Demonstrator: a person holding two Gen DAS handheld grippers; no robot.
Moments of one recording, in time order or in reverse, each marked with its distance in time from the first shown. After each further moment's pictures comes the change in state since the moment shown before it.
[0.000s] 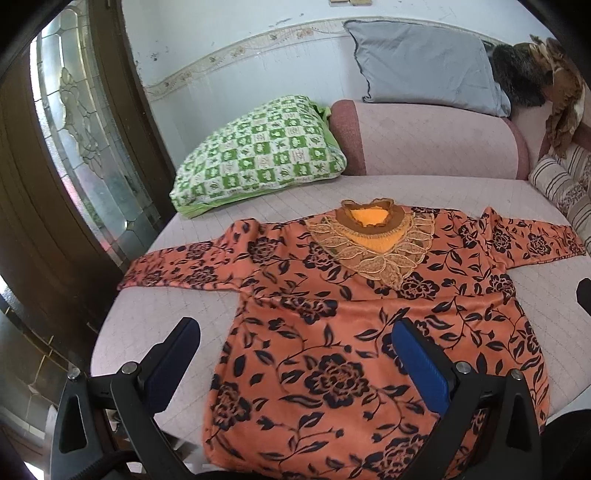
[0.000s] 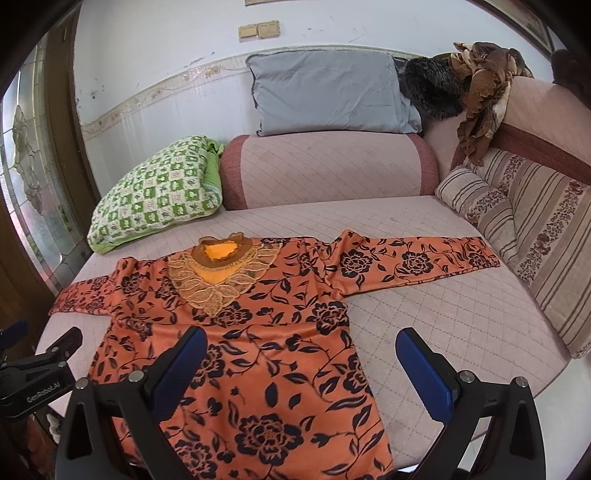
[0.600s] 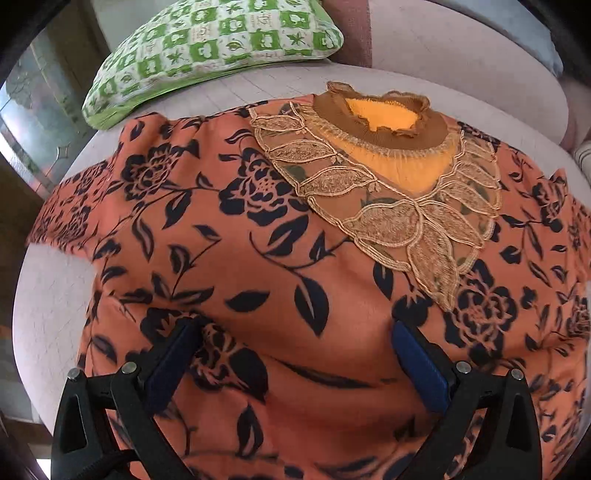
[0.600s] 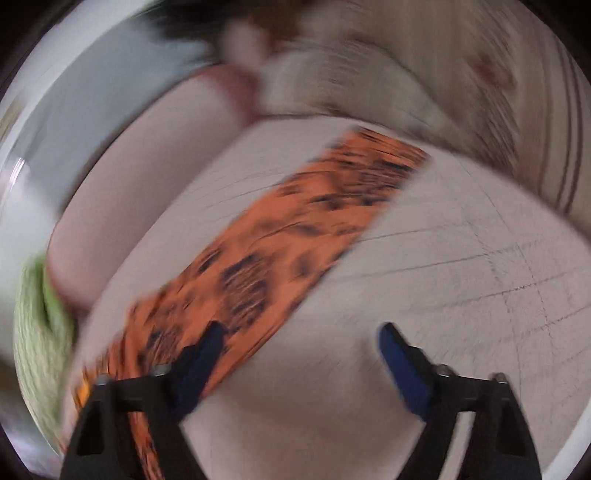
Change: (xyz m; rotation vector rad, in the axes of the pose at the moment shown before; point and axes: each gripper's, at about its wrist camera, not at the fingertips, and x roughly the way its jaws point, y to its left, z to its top) left arm 0.234 -0.051 0.007 -0.063 0.362 -0.078; right arm 0.224 -0.277 0.025 0.780 0.181 -0.176
